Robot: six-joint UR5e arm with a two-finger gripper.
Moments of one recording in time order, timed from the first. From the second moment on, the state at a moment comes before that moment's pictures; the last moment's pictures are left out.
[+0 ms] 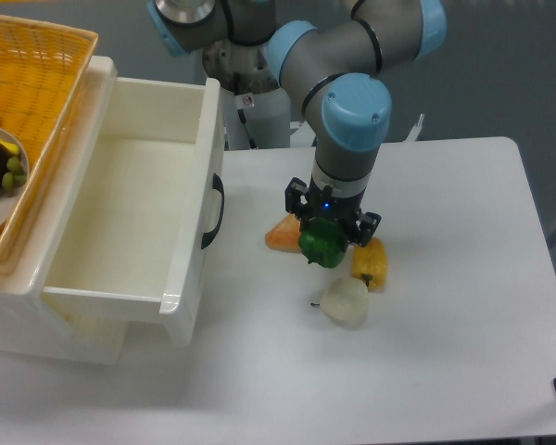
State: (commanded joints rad) arm 2.54 -1.80 -1.63 -1.28 1.49 0.98
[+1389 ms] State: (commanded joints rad) arm 2.55 -1.75 -1.54 -1.35 1.36 0.75
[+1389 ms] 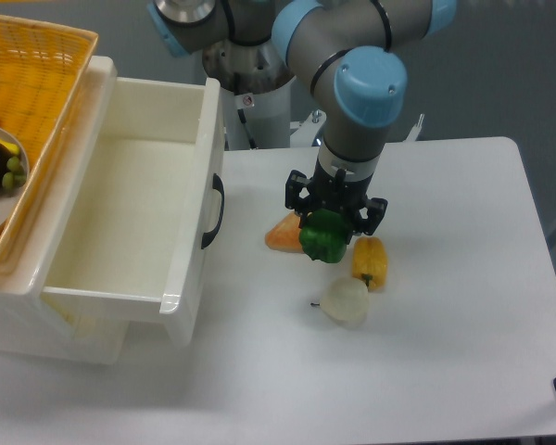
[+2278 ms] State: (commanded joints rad) arm 2.54 -1.54 -1.54 -1.47 1.19 0.44
